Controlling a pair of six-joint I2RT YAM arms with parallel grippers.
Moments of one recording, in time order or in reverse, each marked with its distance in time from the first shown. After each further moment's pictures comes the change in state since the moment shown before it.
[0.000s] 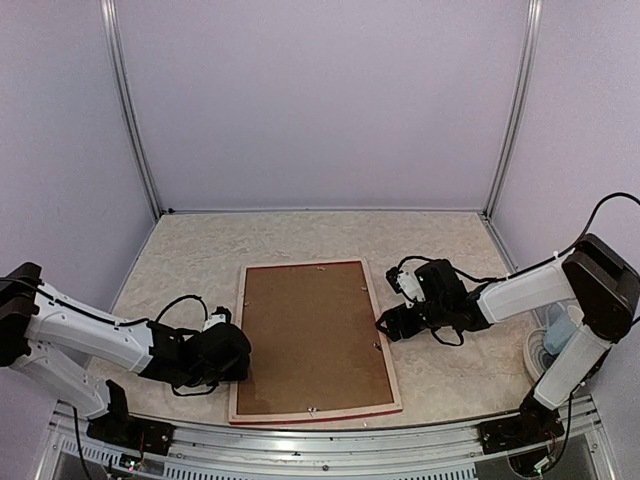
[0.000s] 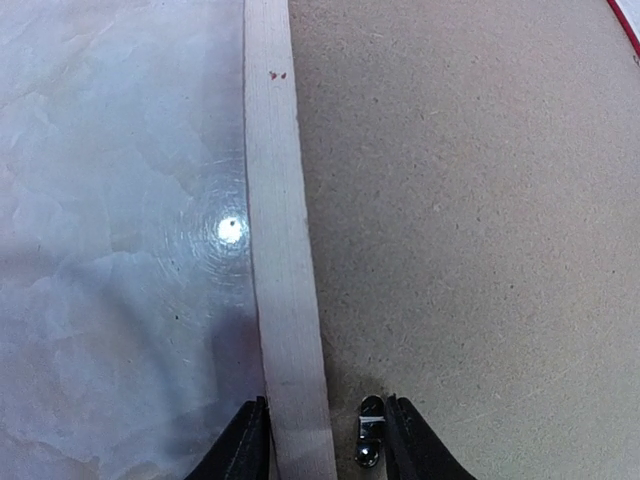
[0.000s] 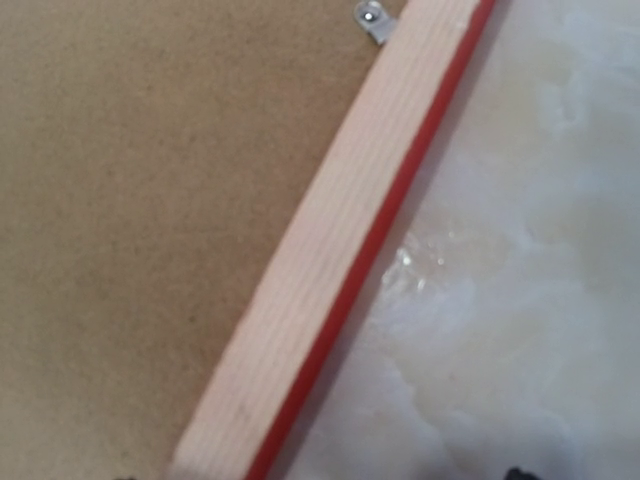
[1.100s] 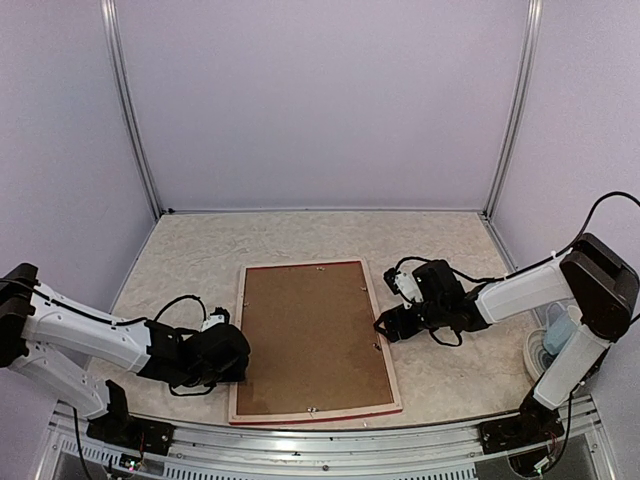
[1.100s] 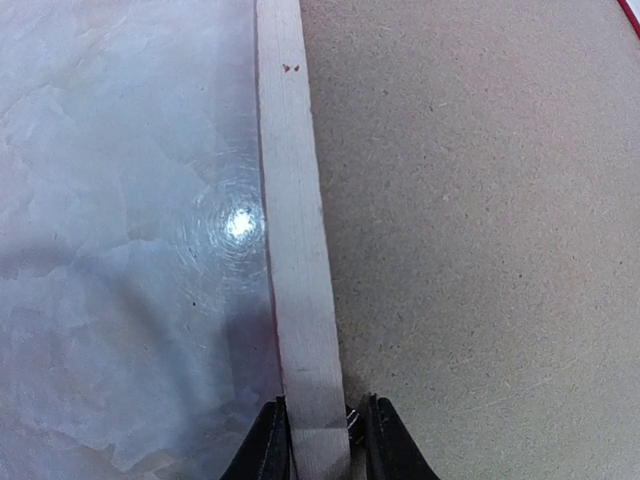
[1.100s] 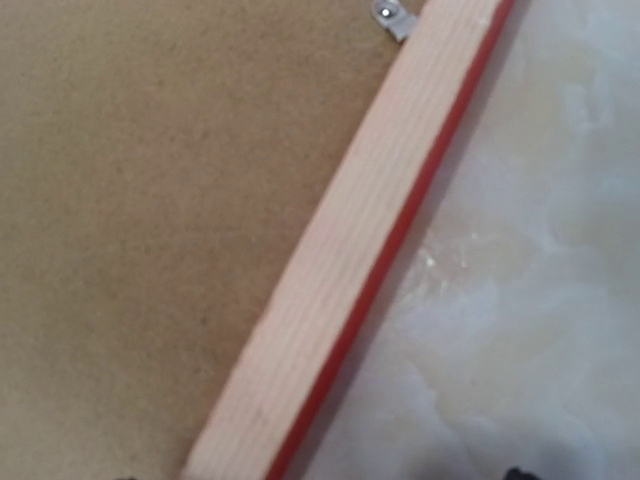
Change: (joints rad) left arm -0.008 -0.024 0.008 -0.064 0.003 -0.004; right arm 0.010 0.012 0.008 0.000 -0.002 0.000
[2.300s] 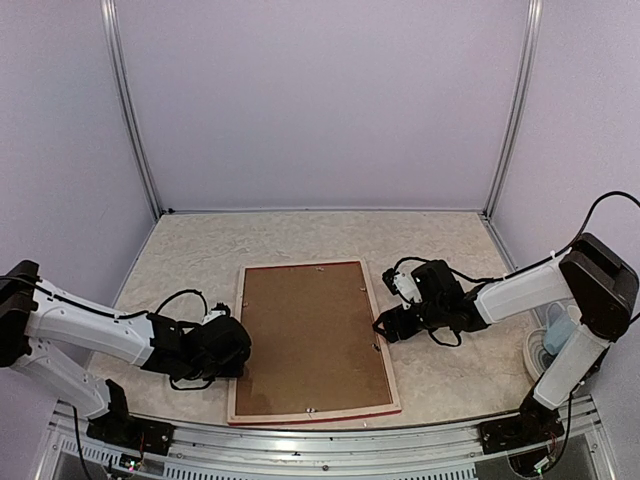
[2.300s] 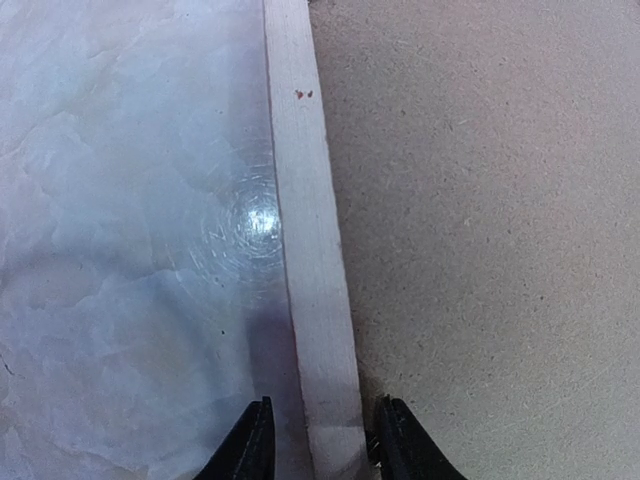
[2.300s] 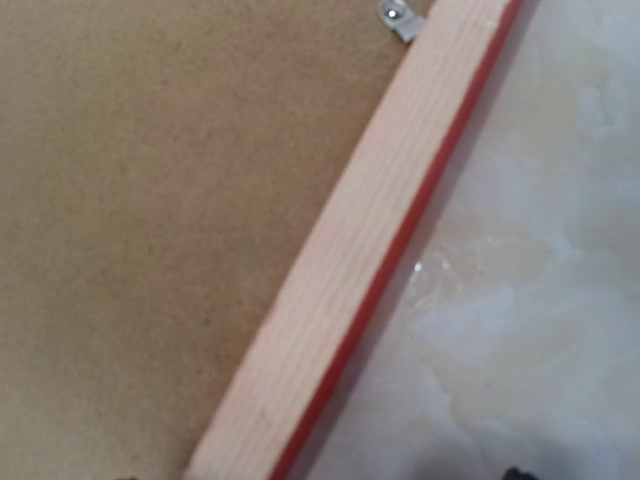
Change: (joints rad) left arm 0.050 0.021 0.039 -0.055 0.005 0.064; right arm 0.006 0.004 0.004 0.000 -0.001 -0.003
